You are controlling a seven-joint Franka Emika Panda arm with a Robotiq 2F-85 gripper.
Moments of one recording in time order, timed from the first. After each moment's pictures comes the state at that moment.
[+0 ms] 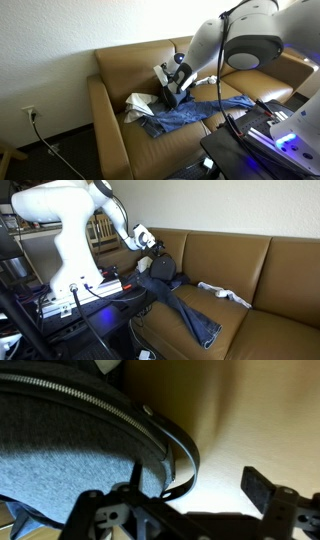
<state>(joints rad) 0.87 1.23 -0.55 -1.74 0.40 3.35 1.81</state>
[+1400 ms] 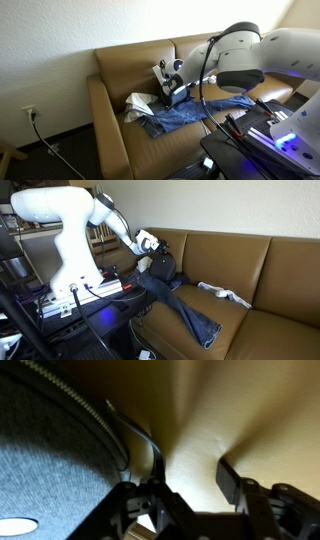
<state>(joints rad) 0.92 1.48 -0.67 -1.50 0.74 3.45 1.63</state>
